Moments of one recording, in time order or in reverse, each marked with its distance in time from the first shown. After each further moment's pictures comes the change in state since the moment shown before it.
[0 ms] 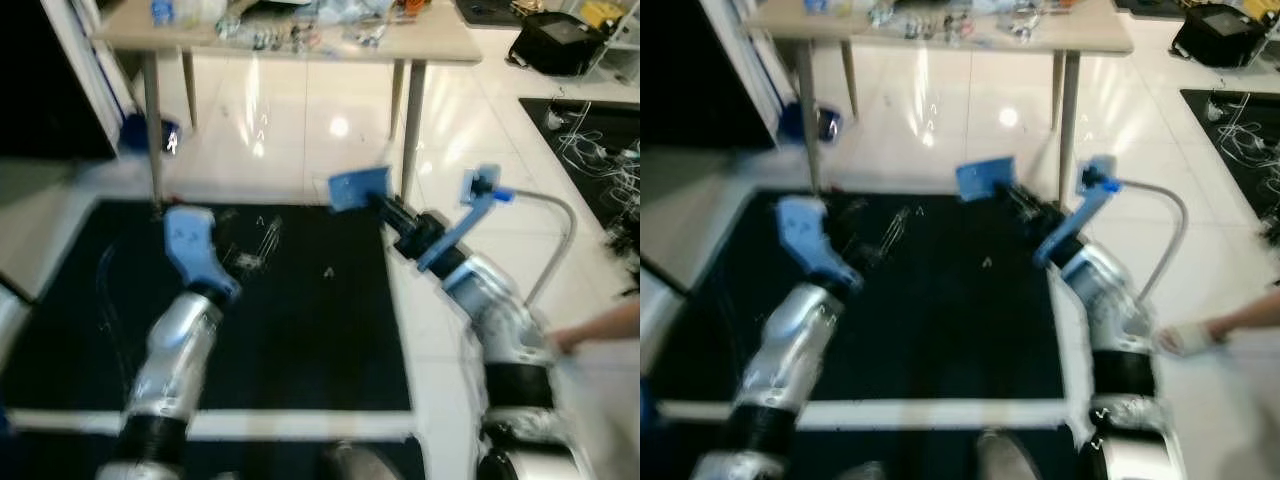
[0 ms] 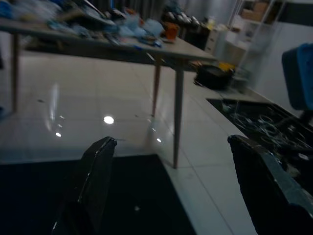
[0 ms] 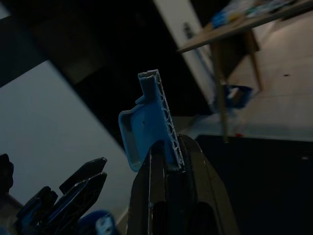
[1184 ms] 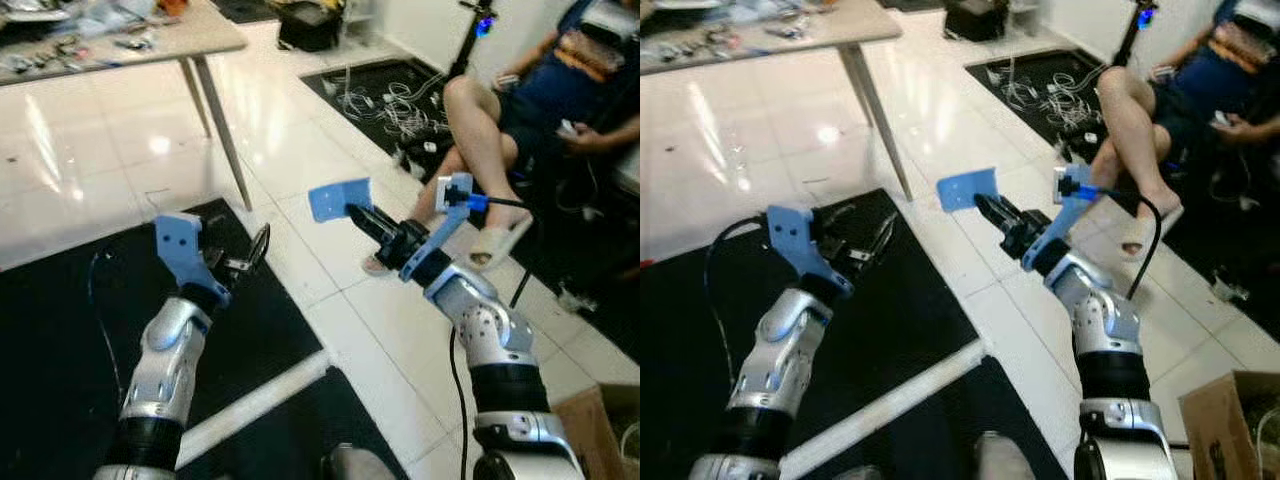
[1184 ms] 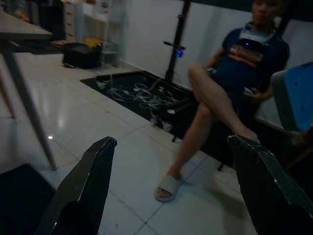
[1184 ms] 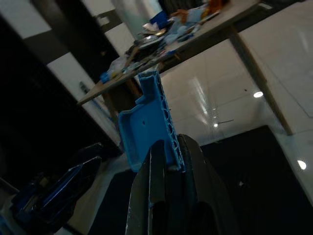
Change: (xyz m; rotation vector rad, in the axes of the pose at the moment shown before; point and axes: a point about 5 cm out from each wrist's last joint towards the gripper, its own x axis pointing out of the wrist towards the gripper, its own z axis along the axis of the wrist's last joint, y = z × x) left arm 0.001 0.001 0.002 0.002 -0.016 -0.016; right arm 0.001 0.000 -0.004 -0.006 0.045 0.004
